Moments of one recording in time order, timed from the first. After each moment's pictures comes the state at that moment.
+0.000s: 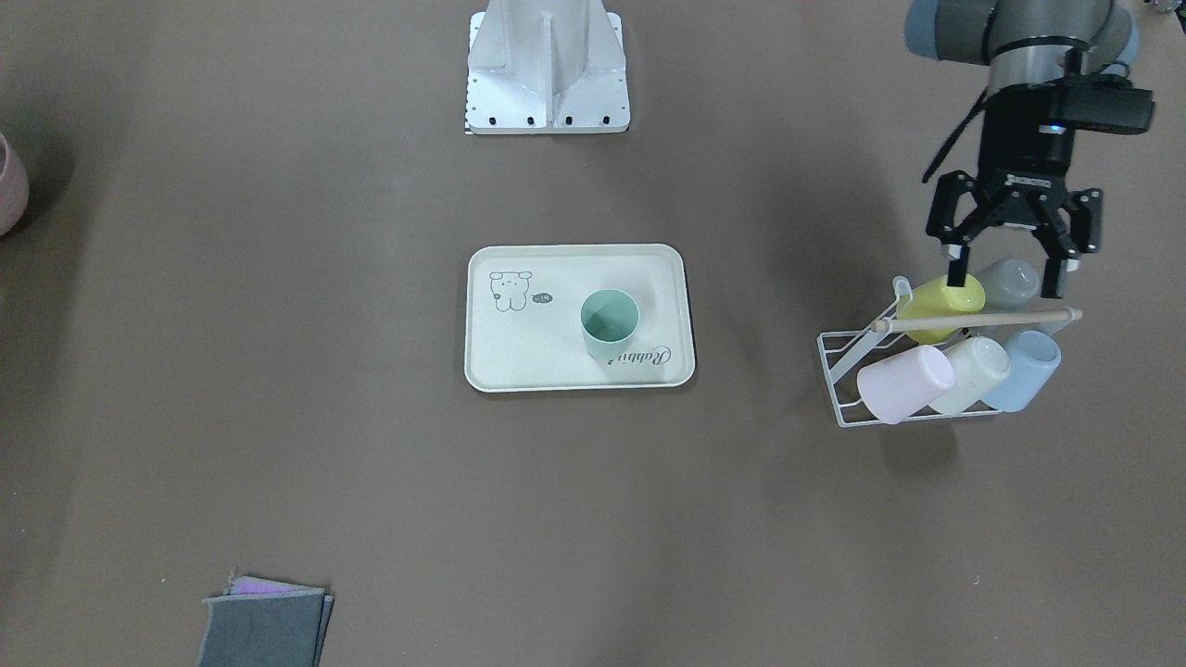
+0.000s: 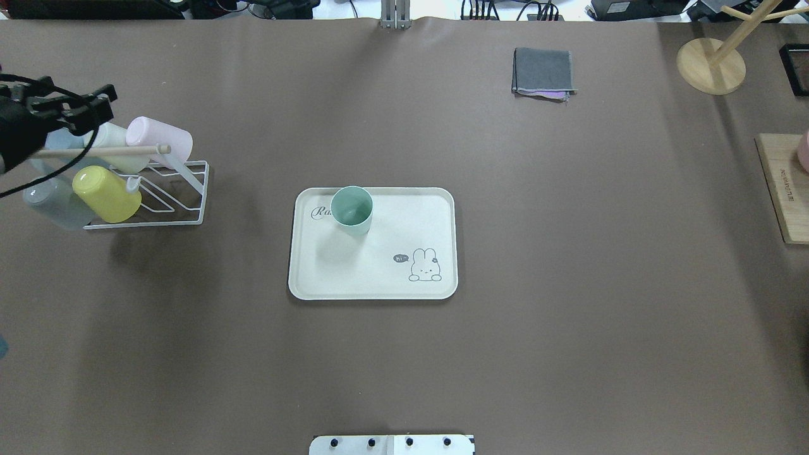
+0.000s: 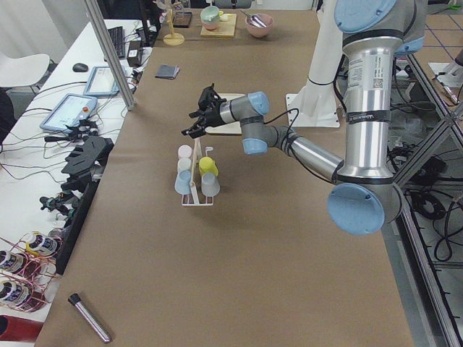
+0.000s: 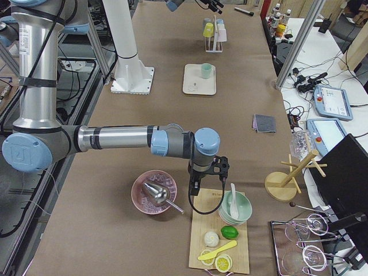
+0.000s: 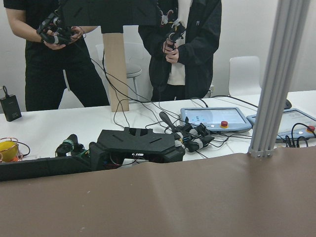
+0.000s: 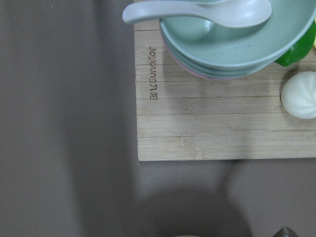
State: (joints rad) left arm -0.88 -1.53 -1.96 -2.52 -1.37 -0.89; right arm 1.53 -1.66 1.74 -1.70 2.36 0.05
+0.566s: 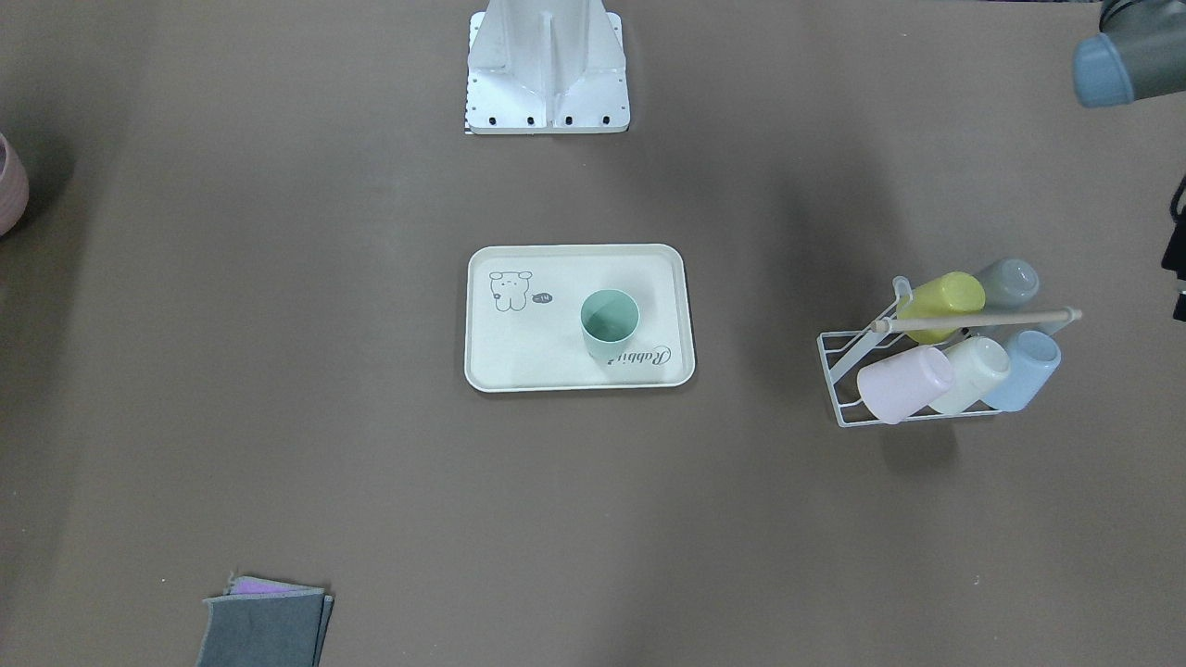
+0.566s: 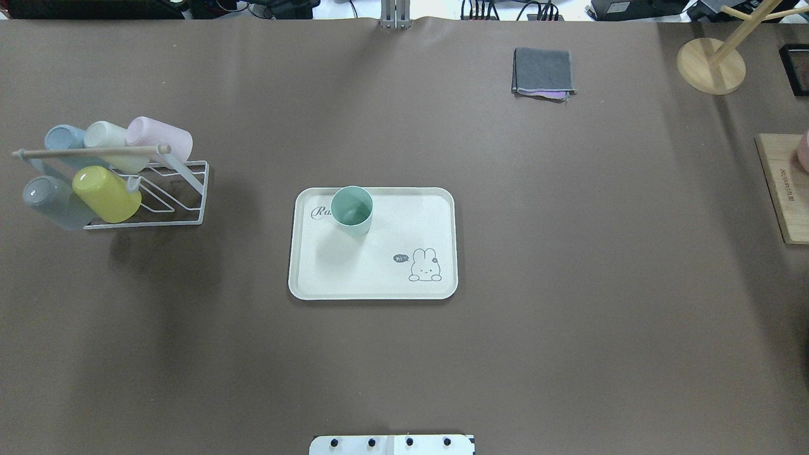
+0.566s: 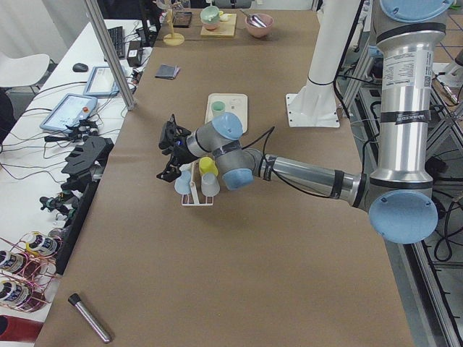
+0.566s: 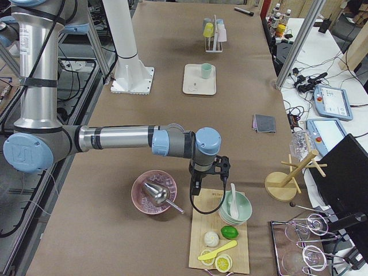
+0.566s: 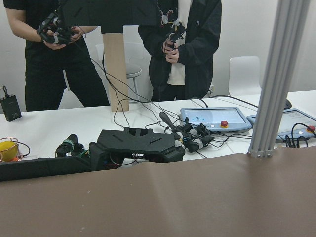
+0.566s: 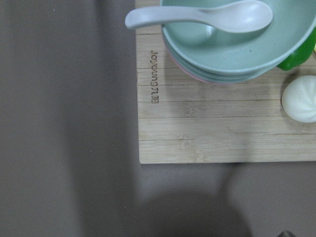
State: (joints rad) left arm -1.31 -1.53 -1.76 -2.51 -1.90 -0.89; right arm 1.53 -1.66 1.73 -1.70 2.36 0.05
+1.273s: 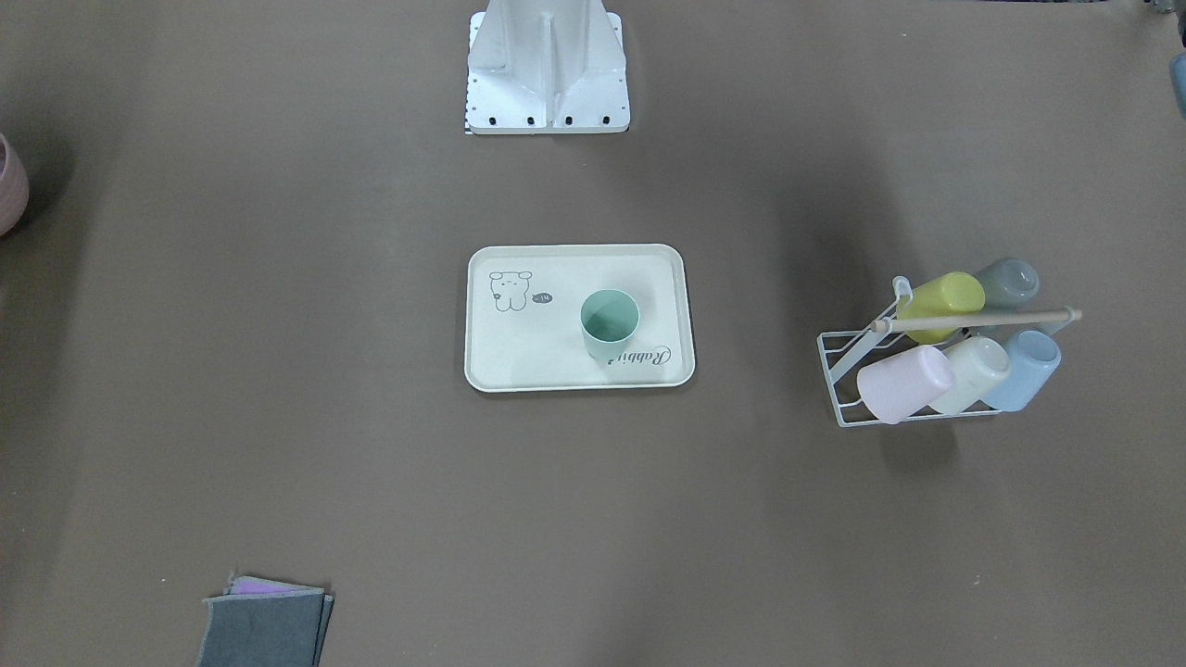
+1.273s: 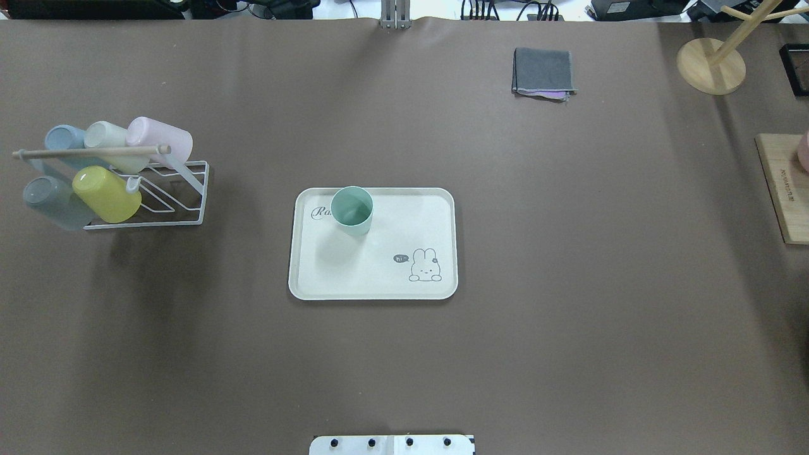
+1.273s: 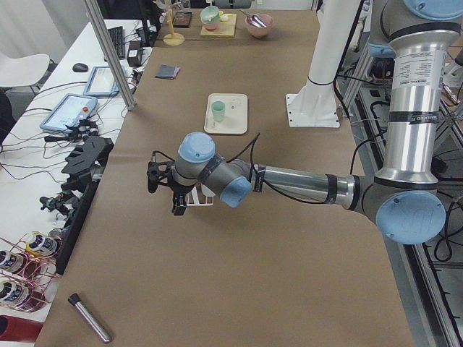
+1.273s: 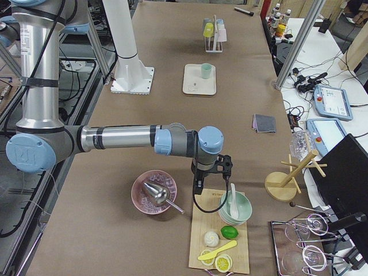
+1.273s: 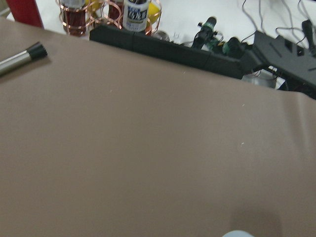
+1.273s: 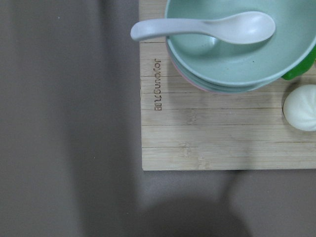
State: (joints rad) left arm -1.46 -1.58 -1.67 -2.06 -2.31 -0.68; right arm 1.53 -1.63 1.72 -1.70 2.35 0.05
